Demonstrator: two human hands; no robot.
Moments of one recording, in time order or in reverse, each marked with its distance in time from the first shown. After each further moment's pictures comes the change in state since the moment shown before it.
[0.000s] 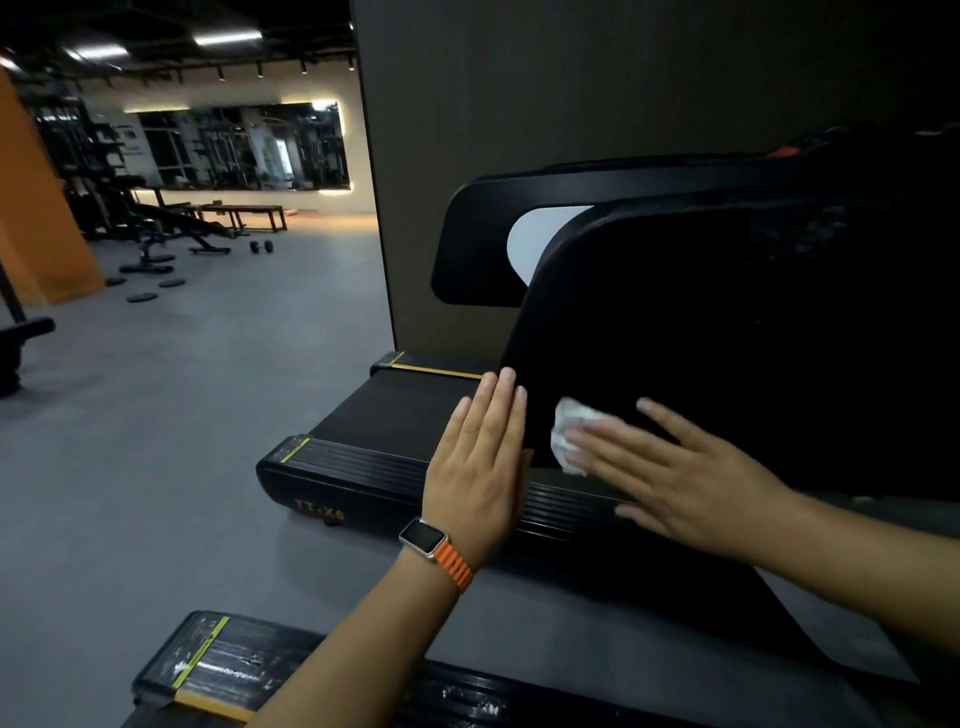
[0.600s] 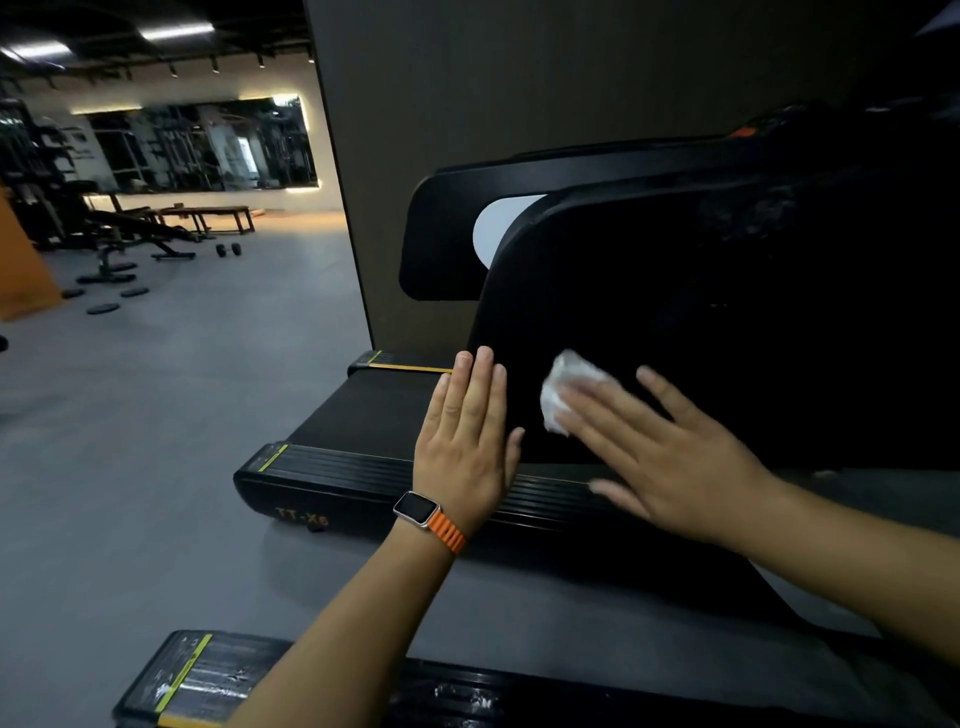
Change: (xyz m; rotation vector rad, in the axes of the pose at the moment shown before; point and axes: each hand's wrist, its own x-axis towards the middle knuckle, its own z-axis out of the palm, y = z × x) left_hand 0.023 0.000 0.028 0.015 0.148 0.090; right_hand -0.009 0.002 -0.003 -0.028 -0.021 0.144
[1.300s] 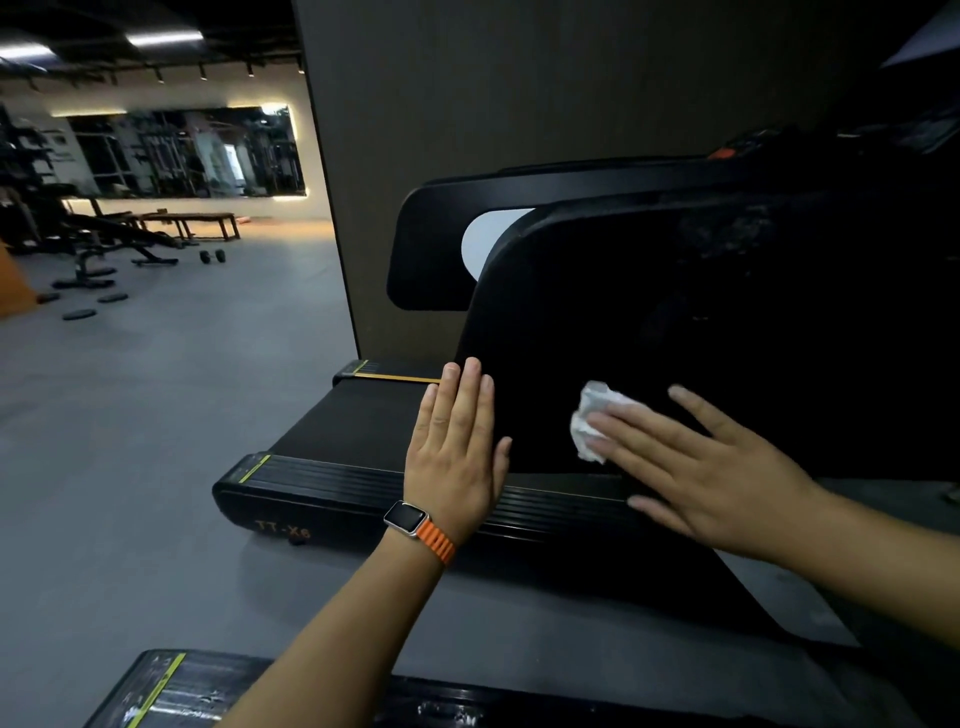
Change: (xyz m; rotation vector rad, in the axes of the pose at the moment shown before) left_hand -0.001 0.001 0.007 -0.017 0.013 -0.032; right_hand -0.032 0.029 -0.005 0.058 -0.034 -0.058
